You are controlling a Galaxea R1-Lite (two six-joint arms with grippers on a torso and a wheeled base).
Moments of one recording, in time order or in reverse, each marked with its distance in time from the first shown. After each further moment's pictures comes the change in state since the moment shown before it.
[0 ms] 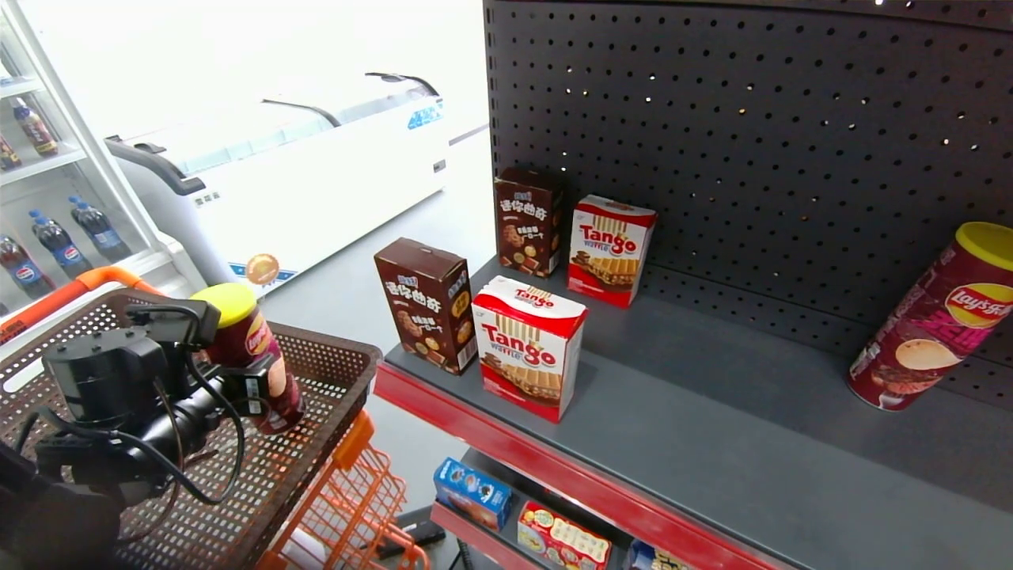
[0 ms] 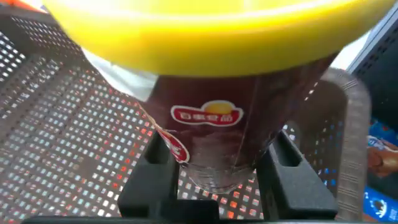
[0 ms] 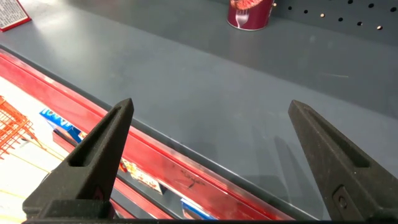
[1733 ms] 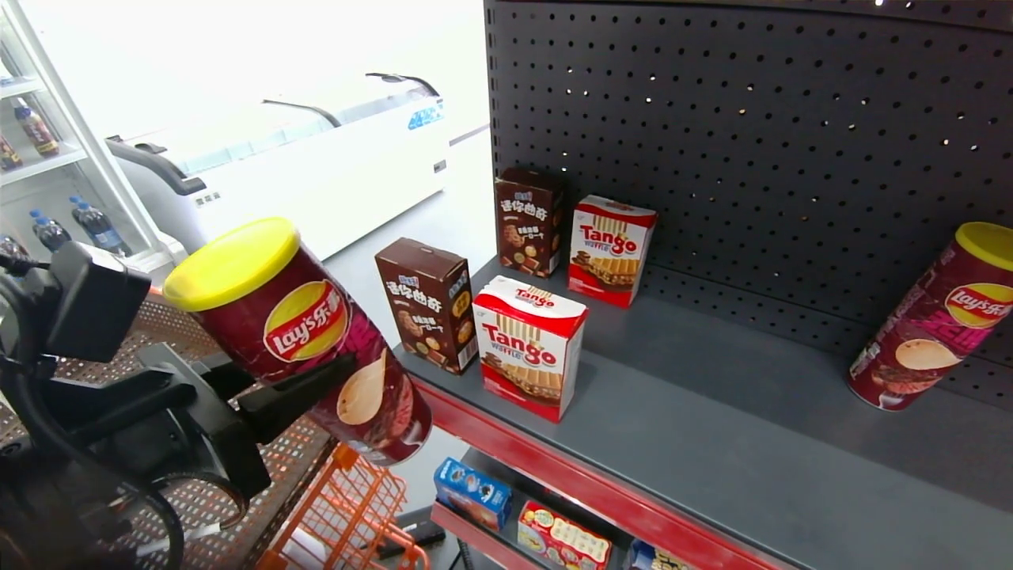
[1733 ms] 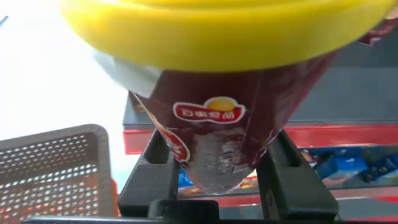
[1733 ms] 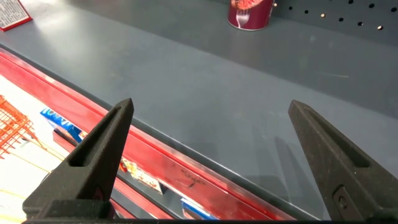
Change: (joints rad) left arm -0.506 -0.628 -0.030 0.504 -0.246 -0.093; right arm 0.000 0.000 0.000 0.000 0.000 0.000
